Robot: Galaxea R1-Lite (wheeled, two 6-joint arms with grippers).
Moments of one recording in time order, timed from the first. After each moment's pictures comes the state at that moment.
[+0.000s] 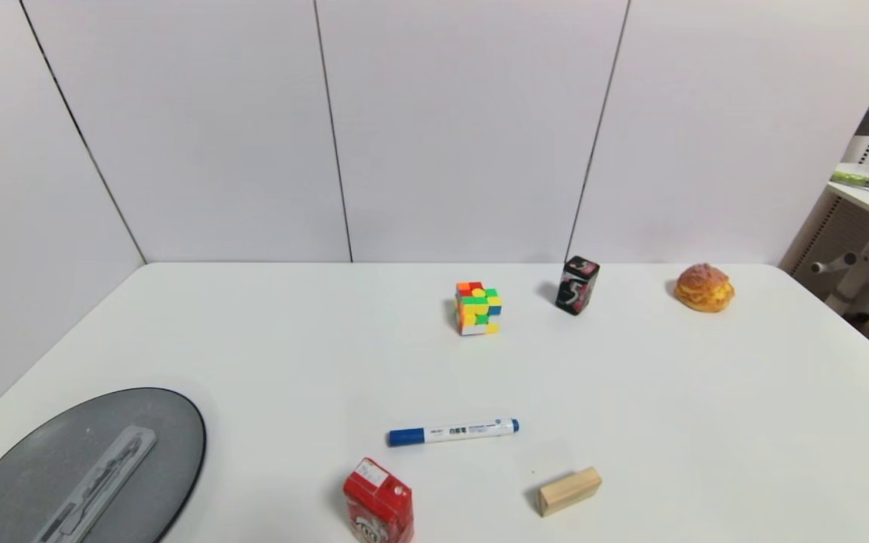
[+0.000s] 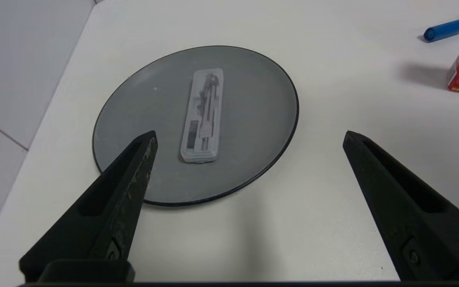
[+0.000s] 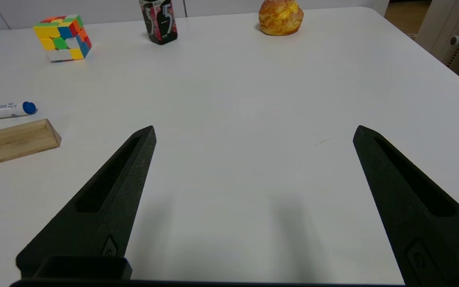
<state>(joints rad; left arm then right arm) 0.00 0.05 -0.31 0.38 -0.08 0.16 0.00 0.00 0.00 0.00 -0.02 0.05</state>
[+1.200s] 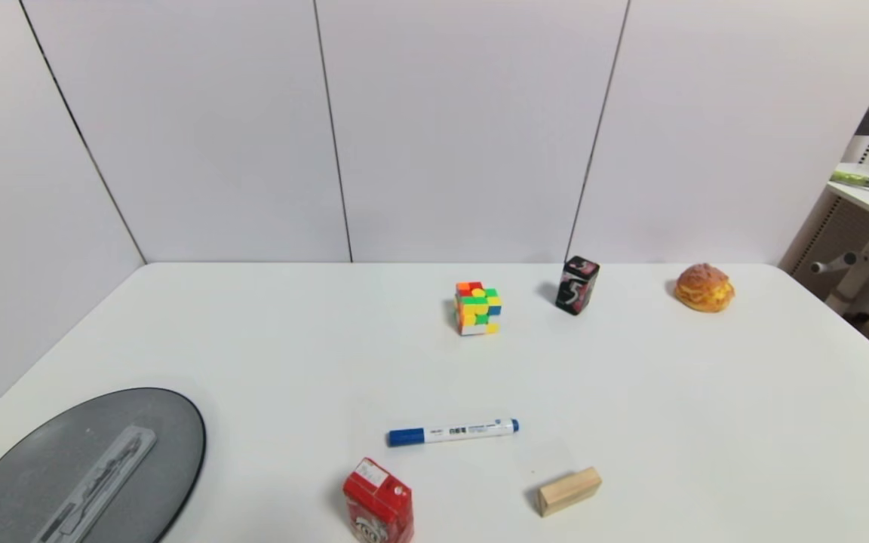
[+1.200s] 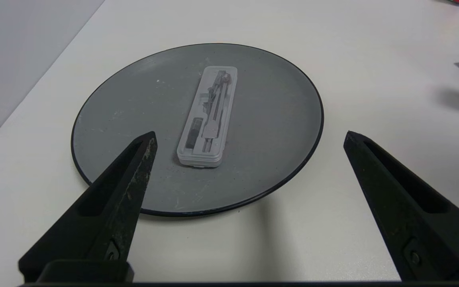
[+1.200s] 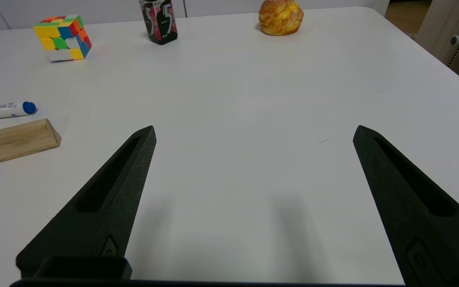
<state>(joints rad) 0.00 0.00 -0.02 0.06 -0.02 0.04 0.00 0.00 0.00 0.00 -0.02 0.05</state>
